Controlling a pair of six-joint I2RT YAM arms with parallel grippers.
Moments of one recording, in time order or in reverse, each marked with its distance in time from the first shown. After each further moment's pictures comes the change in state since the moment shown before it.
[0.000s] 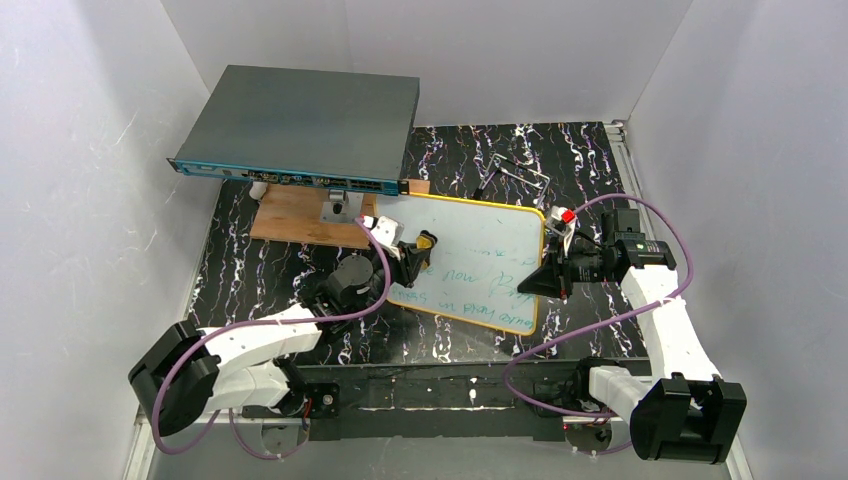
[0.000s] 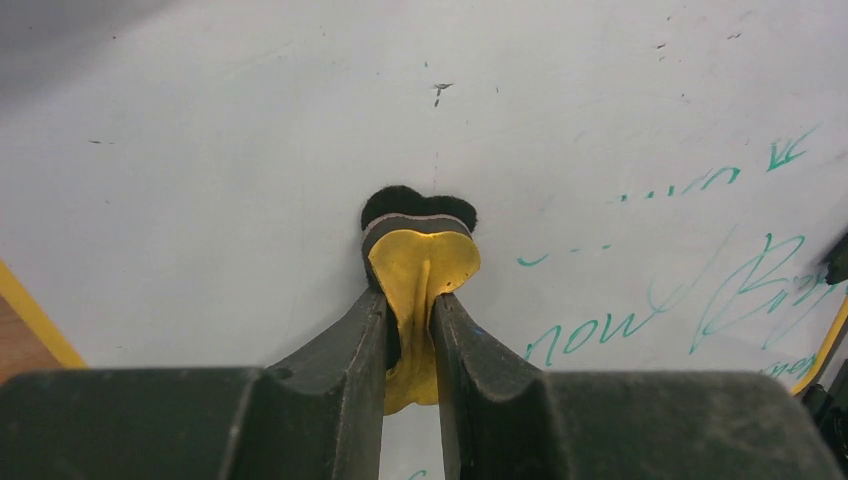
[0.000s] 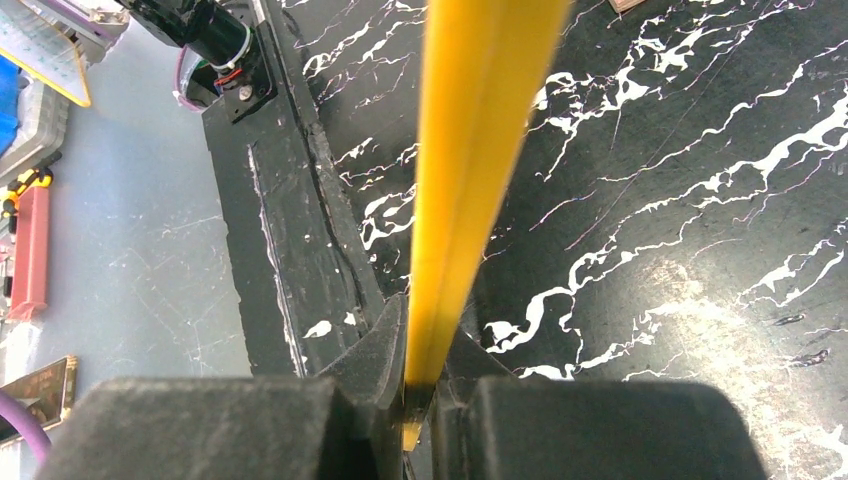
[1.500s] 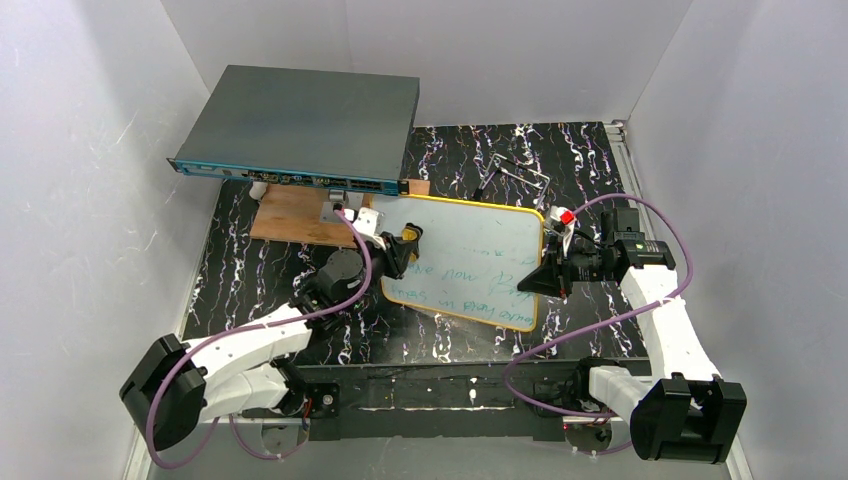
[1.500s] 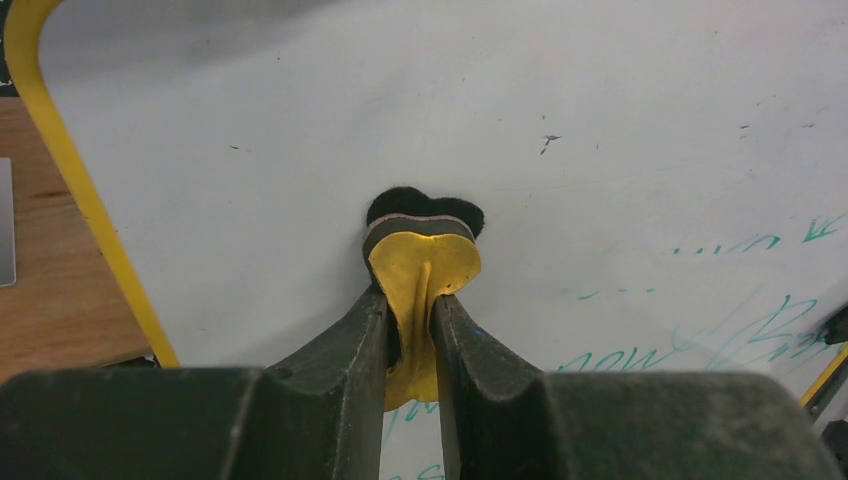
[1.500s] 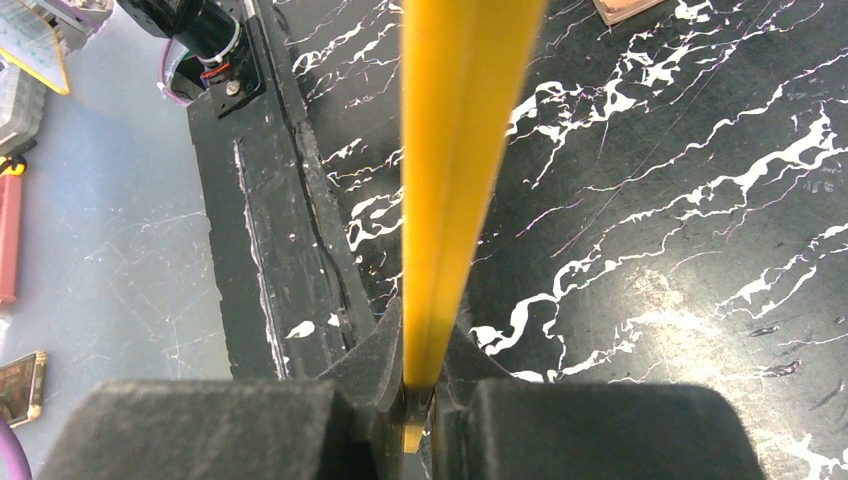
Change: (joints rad) left arm 0.060 -0.078 0.015 -0.110 -0.062 -0.093; right arm 0.003 0.000 0.000 0.018 0.006 -0.033
